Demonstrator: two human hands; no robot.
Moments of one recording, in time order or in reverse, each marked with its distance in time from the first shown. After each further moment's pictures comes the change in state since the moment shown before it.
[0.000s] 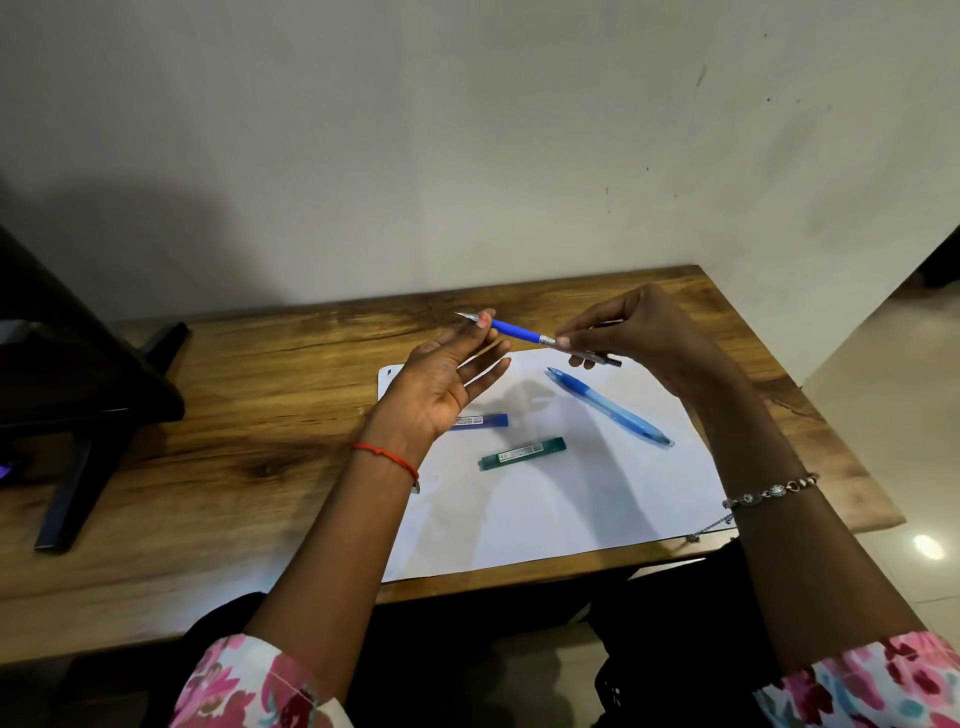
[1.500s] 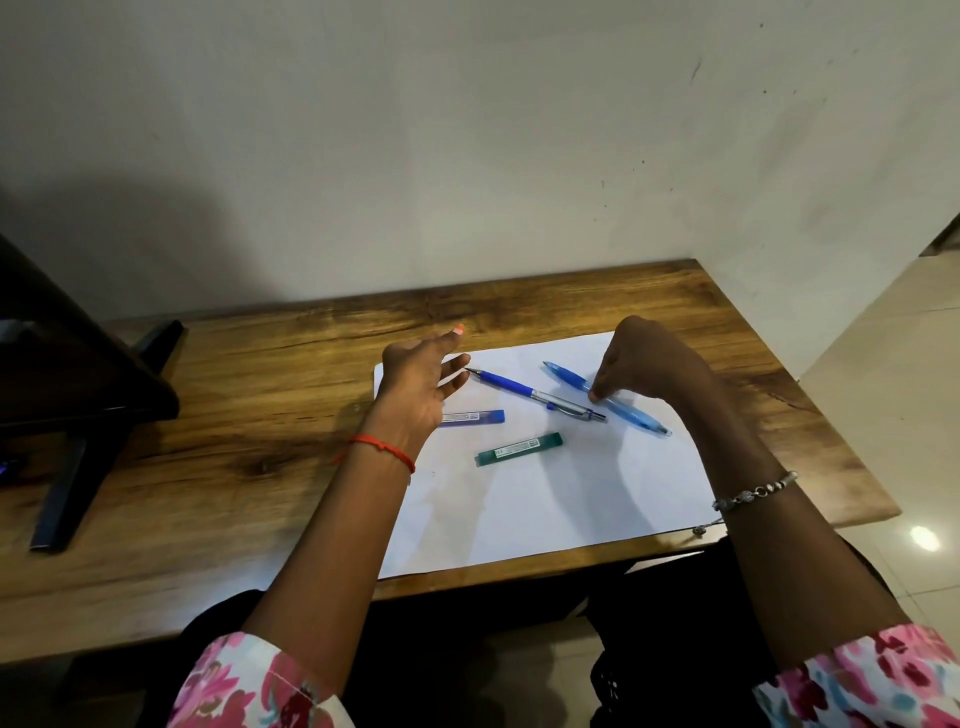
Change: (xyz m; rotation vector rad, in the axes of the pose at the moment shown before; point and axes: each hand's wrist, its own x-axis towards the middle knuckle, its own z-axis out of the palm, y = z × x) left_hand 0.001 0.001 -0.002 0.202 0.393 -0.001; right_hand 0.006 0.024 0.004 -0.639 0.010 0.349
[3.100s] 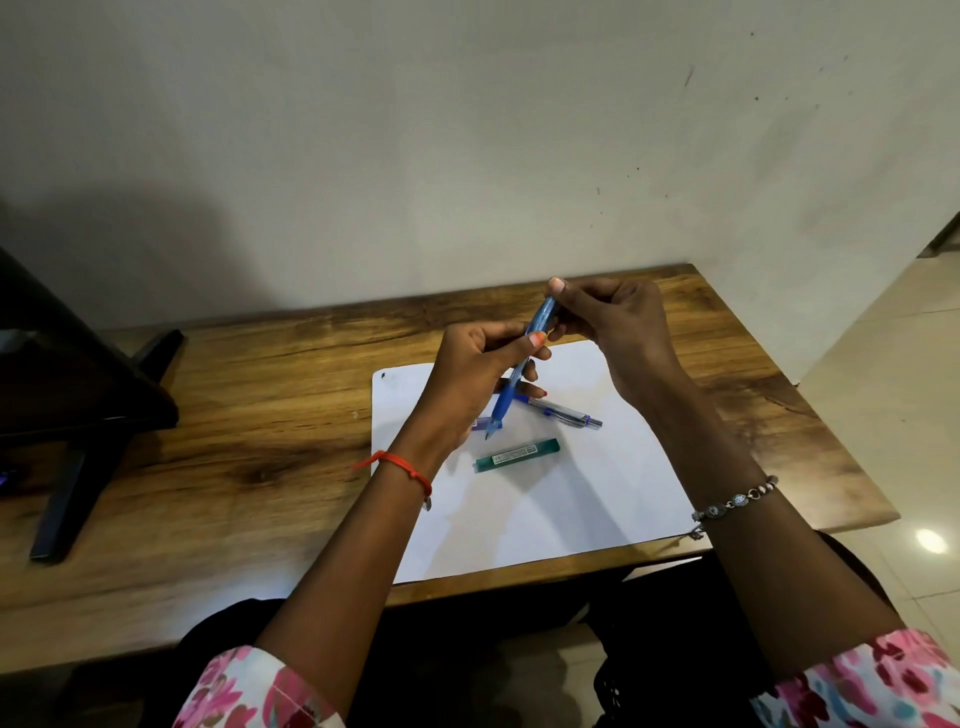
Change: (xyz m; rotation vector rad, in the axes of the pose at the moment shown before) left_hand -0.029 -0.003 0.023 0.284 -0.449 0.402; right_hand -0.015 -0.037 0.002 1.117 0.260 -0.387
